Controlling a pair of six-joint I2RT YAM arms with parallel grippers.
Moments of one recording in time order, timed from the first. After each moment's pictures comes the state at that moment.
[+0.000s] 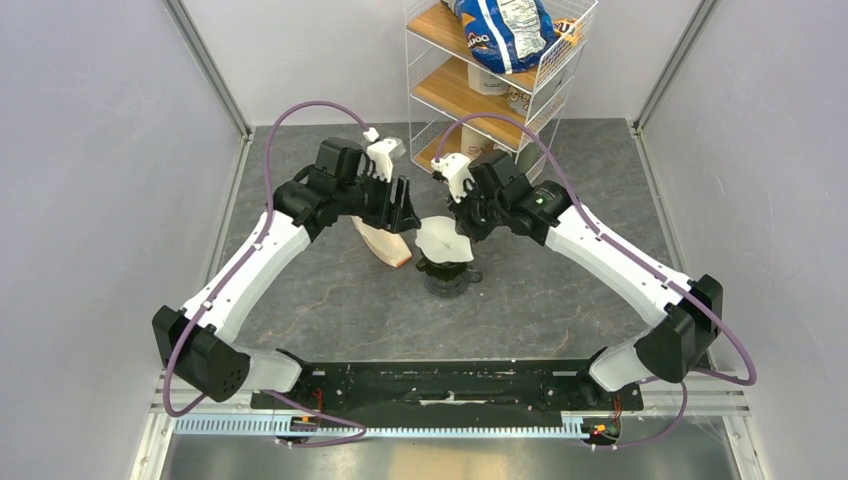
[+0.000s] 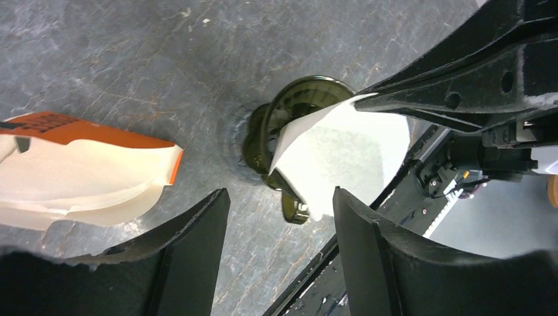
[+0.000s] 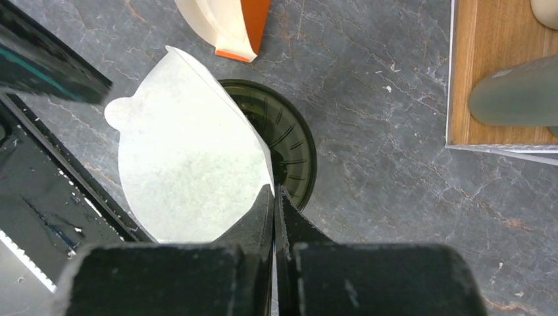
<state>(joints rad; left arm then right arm) -0.51 1.35 1.36 -0.71 0.41 -0.17 0.73 1.47 1.43 -0.74 -0.12 -0.10</state>
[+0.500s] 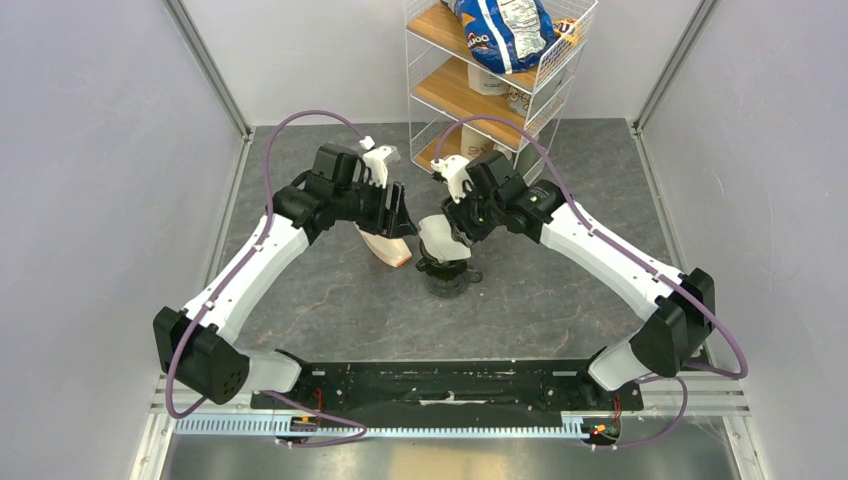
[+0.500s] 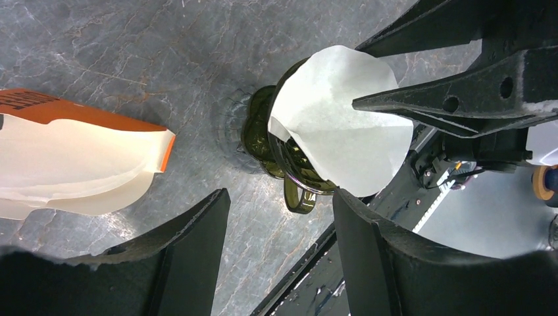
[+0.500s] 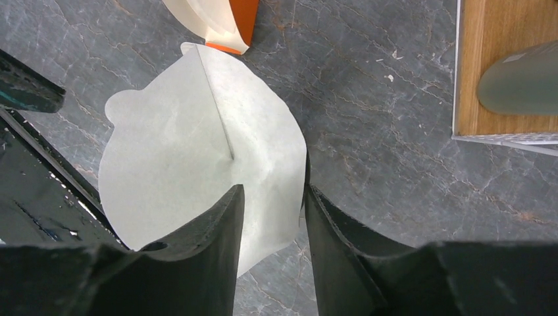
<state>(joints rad) -0.46 1.34 1.28 -0.69 0.47 -0.18 0.71 1.52 1.42 -0.72 -0.11 -0.08</state>
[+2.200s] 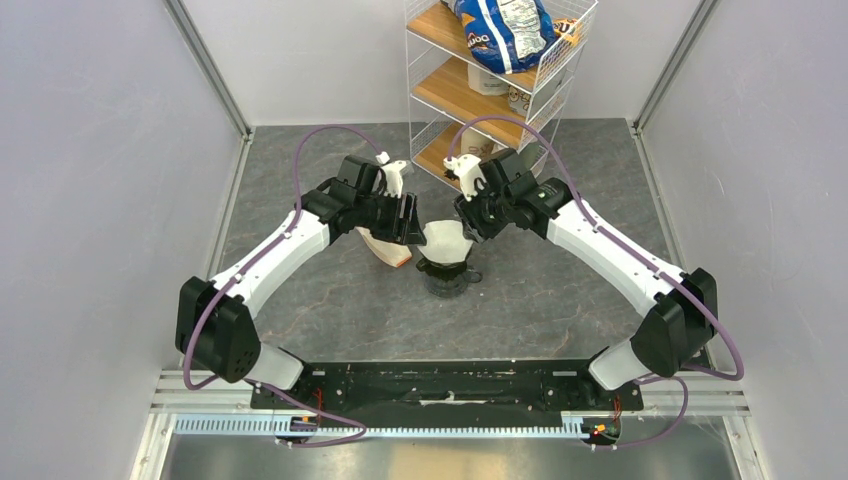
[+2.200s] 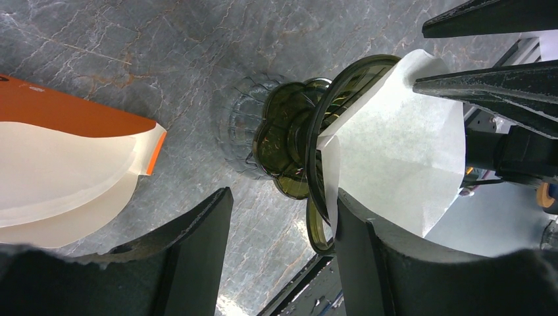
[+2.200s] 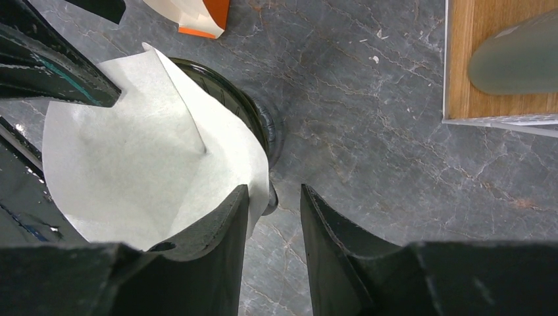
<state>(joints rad) -0.49 1.45 1.19 -0.57 0.45 -0.25 0.62 1.51 1.37 -0.72 -0.16 -0.12</state>
